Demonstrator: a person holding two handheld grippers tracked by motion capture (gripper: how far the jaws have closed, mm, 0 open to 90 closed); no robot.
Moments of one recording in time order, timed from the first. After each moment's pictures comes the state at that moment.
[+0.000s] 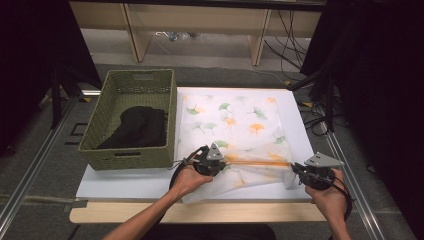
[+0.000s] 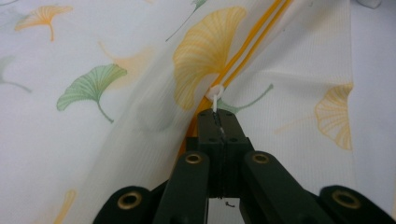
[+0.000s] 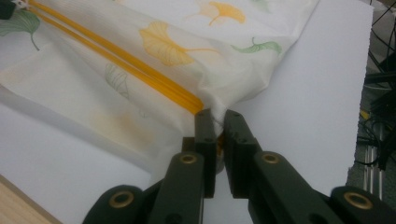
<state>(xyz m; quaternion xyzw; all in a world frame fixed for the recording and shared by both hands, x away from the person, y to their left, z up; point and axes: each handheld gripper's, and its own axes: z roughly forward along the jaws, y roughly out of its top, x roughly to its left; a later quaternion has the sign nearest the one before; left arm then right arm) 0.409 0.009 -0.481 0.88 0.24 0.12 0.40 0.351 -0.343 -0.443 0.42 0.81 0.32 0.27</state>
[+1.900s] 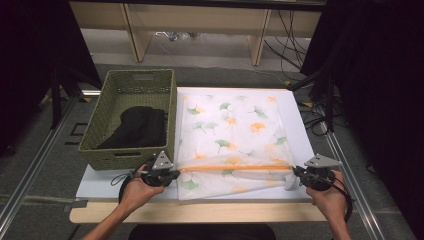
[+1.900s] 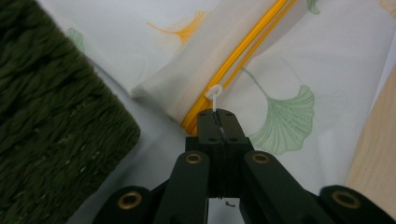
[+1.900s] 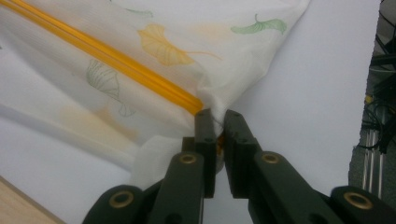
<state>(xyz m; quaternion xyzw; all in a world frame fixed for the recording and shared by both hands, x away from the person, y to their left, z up) 0.369 0.138 -0.478 0.87 0.31 0.14 0.36 0.354 -0.350 -0.454 0.43 0.82 0.30 0.25</state>
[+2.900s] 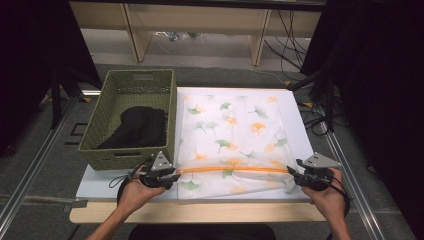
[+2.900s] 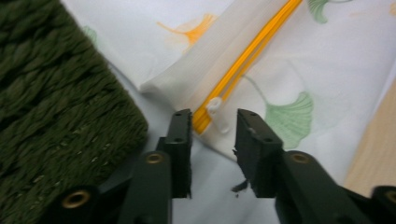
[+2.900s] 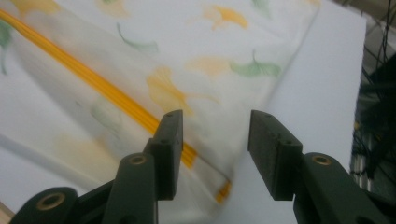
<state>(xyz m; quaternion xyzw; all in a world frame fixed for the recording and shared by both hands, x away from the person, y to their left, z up) 0.361 0.135 -0.472 0.86 0.33 0.15 0.36 0.355 -0.339 -0.448 0.39 0.81 0.33 0.29</state>
